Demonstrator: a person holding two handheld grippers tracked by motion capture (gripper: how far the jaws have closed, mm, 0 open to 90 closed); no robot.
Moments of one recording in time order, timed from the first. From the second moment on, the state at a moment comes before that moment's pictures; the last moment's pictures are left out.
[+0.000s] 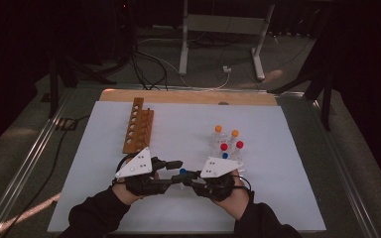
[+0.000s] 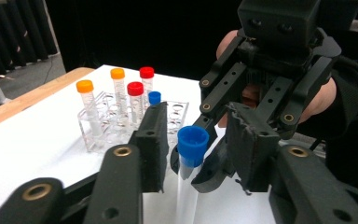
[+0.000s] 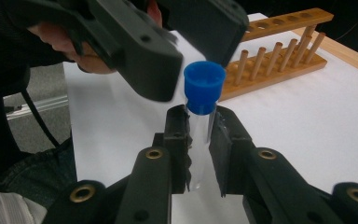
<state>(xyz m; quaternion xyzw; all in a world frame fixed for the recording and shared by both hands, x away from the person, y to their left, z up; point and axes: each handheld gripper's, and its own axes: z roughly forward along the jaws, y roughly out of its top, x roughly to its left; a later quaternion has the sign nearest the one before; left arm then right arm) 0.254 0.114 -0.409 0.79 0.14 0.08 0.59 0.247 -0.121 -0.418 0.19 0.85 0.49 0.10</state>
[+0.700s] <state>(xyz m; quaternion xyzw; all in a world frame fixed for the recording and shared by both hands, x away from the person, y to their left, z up) 0.255 0.109 -0.409 0.80 0.13 0.10 0.58 0.247 -0.121 -0.418 0.19 0.85 0.49 0.10</state>
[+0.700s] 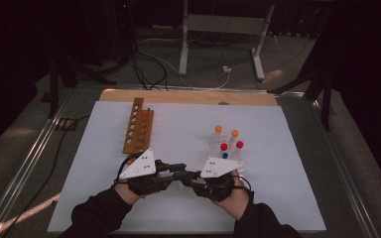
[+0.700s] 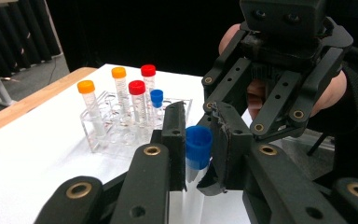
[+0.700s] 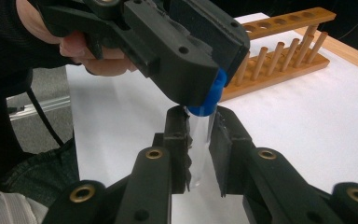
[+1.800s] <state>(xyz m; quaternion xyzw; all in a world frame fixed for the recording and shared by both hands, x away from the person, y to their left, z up) 0.267 0.147 -0.384 0.79 0.16 0.16 0.57 0.249 -0.148 -0.405 0.23 0.80 0.54 0.12</state>
